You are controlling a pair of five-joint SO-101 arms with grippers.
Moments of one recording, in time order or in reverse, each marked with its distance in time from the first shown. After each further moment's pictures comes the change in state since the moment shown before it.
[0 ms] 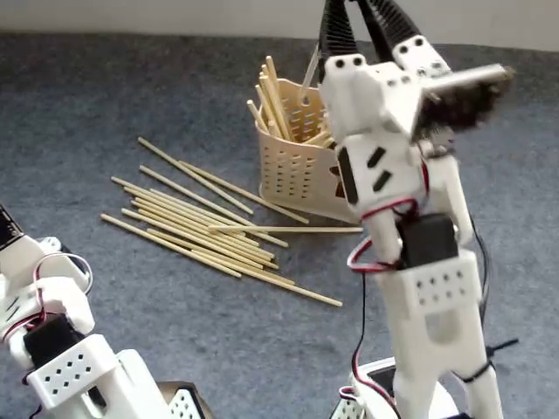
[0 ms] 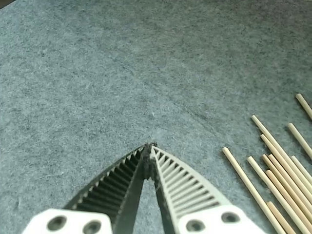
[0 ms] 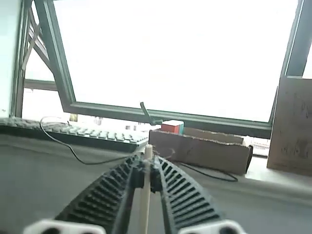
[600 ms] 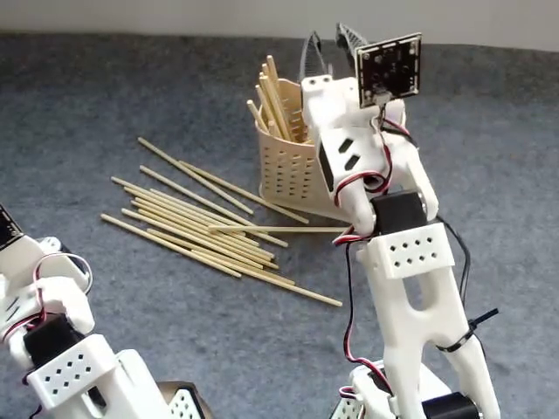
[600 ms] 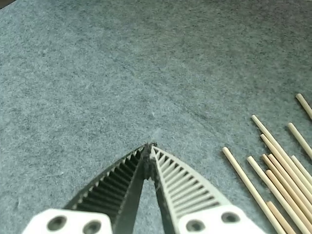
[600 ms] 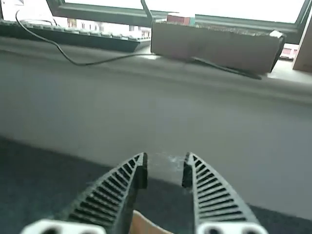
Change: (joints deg) left arm -0.1 0.0 0.0 0.0 0.0; right arm 0.6 6.9 8.2 6.5 -0.1
